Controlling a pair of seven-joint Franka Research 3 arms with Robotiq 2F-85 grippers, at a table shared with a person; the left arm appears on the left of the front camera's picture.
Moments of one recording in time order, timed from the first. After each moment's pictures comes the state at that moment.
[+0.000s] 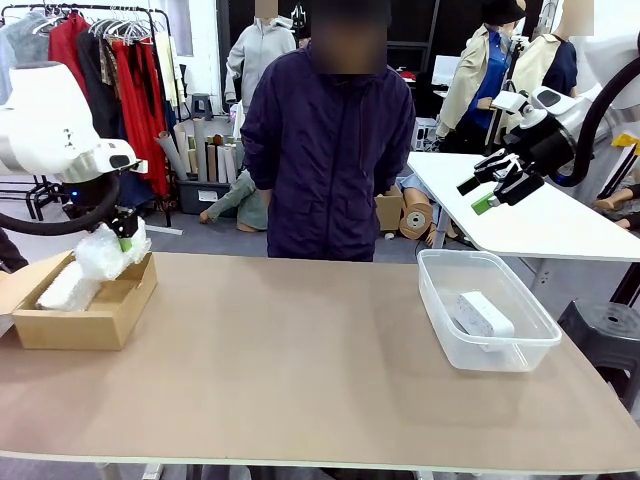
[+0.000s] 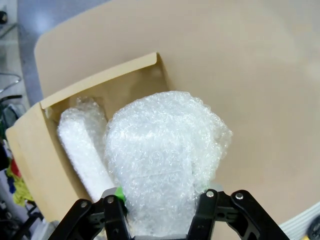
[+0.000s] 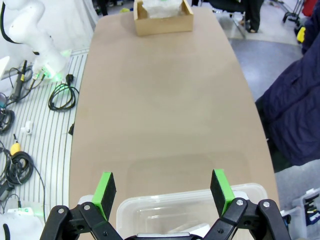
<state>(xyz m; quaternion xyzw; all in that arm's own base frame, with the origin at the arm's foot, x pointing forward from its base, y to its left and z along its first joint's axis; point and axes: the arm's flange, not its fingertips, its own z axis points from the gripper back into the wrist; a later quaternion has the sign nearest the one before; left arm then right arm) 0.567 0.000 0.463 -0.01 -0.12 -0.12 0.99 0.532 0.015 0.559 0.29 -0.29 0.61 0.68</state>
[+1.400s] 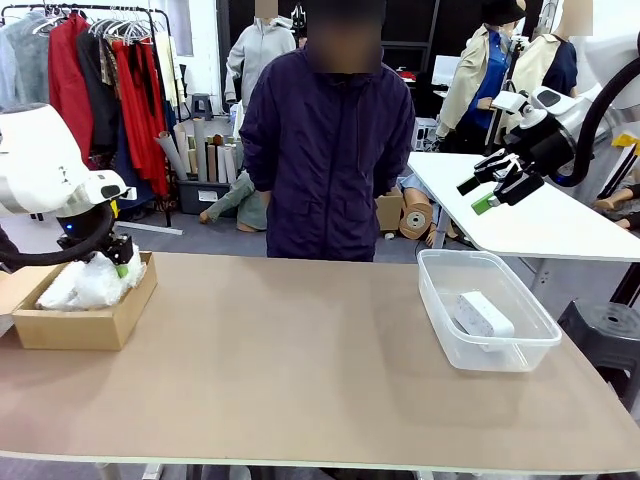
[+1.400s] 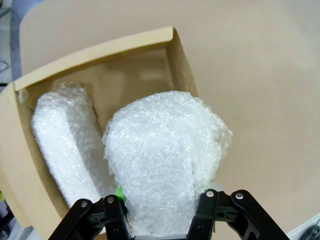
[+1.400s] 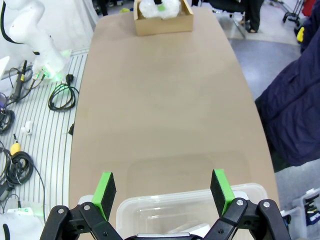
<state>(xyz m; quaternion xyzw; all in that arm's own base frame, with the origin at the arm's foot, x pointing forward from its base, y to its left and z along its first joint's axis) 0.559 0.017 0.406 -0.04 -0.12 -0.08 0.99 0.532 0.015 0.559 0.29 -0.29 0.61 0.68</state>
